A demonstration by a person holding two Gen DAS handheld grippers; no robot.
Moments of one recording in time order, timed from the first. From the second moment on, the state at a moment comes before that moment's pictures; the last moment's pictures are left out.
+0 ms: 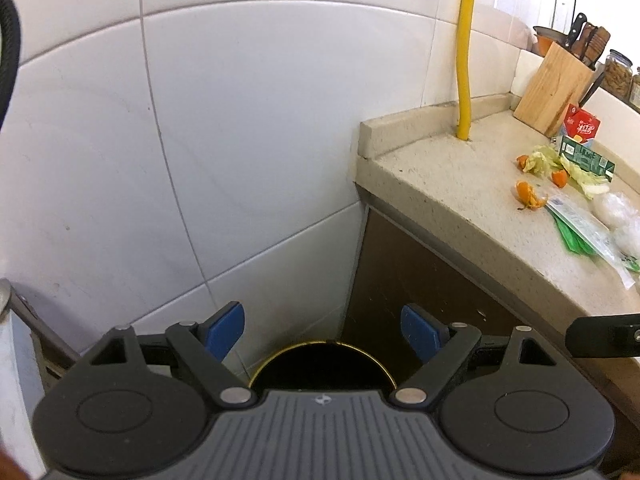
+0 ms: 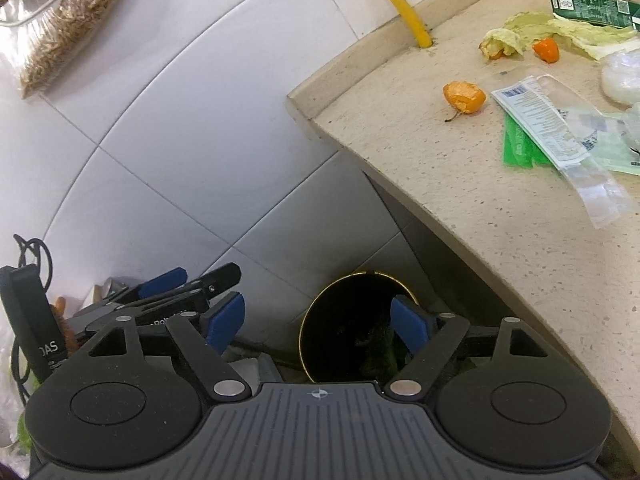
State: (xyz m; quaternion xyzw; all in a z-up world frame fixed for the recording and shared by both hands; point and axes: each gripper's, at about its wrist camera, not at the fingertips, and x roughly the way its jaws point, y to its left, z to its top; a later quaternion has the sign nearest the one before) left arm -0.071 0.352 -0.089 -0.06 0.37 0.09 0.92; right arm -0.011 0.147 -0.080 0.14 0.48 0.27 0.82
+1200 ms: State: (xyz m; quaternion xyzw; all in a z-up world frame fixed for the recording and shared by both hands) left arm -0.031 0.188 -0.041 0.03 0.35 -0.01 0.94; right arm 0.007 -0.022 -0.035 0.19 0.42 0.18 0.87
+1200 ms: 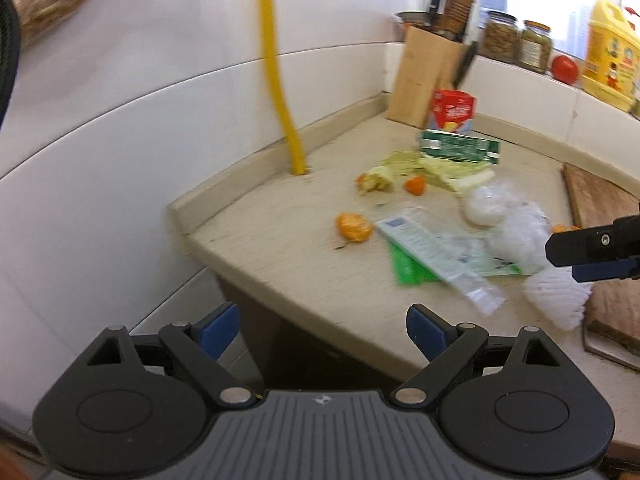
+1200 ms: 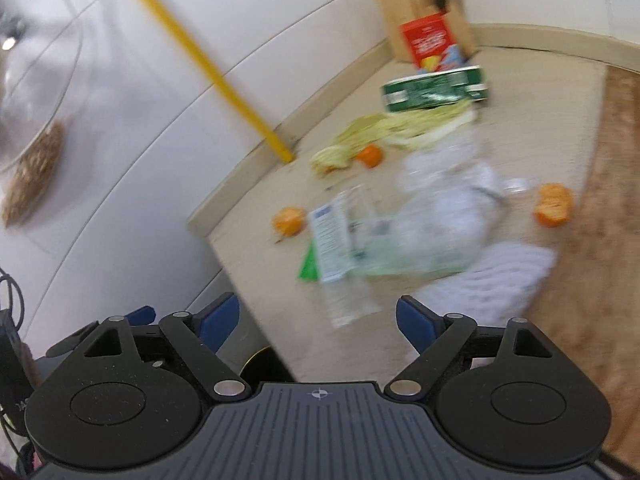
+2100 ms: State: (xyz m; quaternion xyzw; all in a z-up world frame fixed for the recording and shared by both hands) left arm 0.028 0.091 -0.056 0.06 0.39 -0.10 0.91; right arm 0.017 -0.121 -0.064 0.24 0.43 0.09 0.87
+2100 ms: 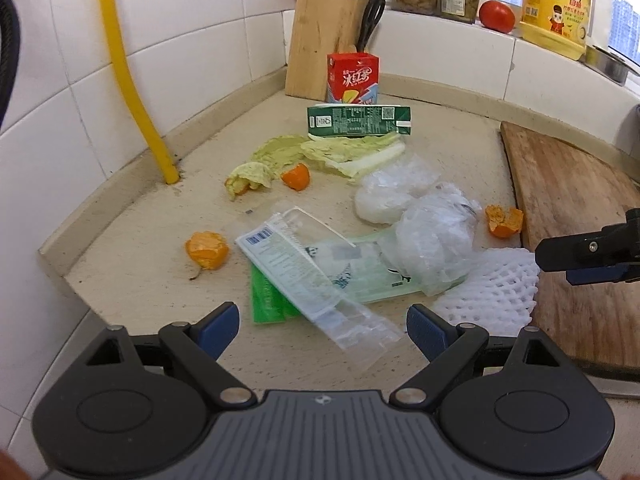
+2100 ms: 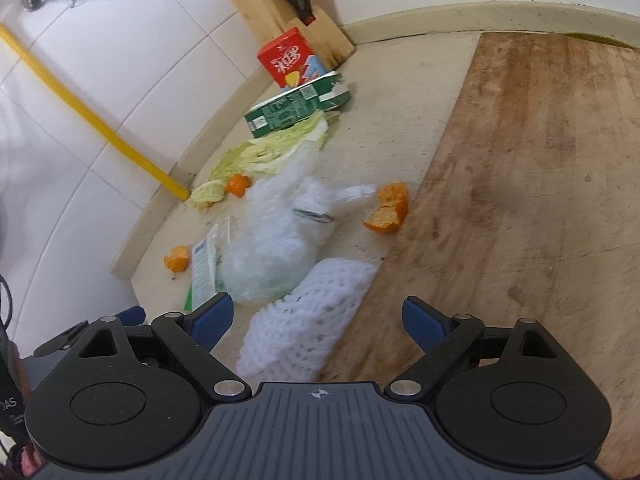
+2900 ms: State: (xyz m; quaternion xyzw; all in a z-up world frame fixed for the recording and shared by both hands) left arm 0.050 0.104 -0.070 -0.02 0.42 -0.08 0.91; right arm 0.033 -0.142 -0.068 0.23 0.42 0.13 0.87
